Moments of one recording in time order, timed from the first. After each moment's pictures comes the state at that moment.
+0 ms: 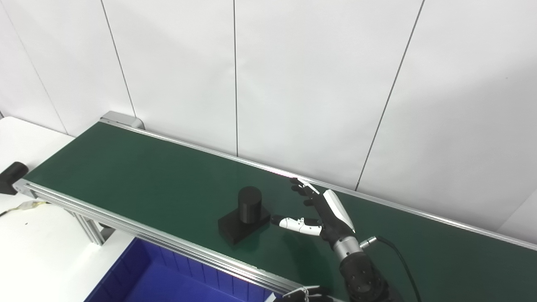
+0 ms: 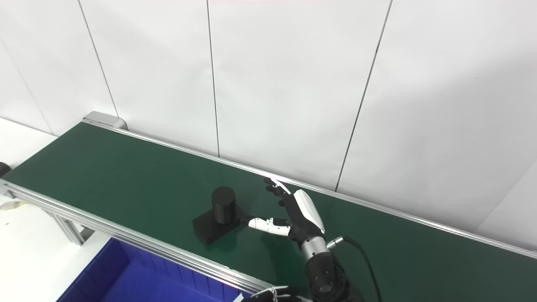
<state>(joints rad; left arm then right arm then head) 0.20 -0.04 -0.20 0.26 -0.07 -0.41 -0.23 -0.68 0.15 0.39 0.78 -0.47 -0.13 0.01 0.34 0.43</state>
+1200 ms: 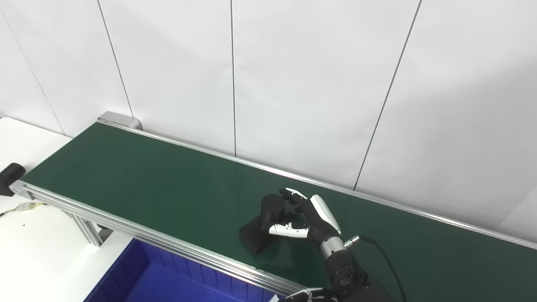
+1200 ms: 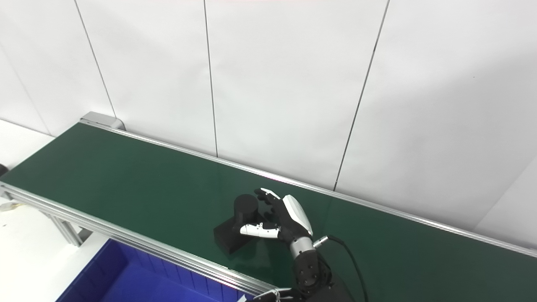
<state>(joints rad) 0.20 -0.05 -0.20 0.26 -0.06 -0.41 -0.23 -0.82 0.21 0.40 1.18 -0.45 -0.29 -0.11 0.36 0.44</state>
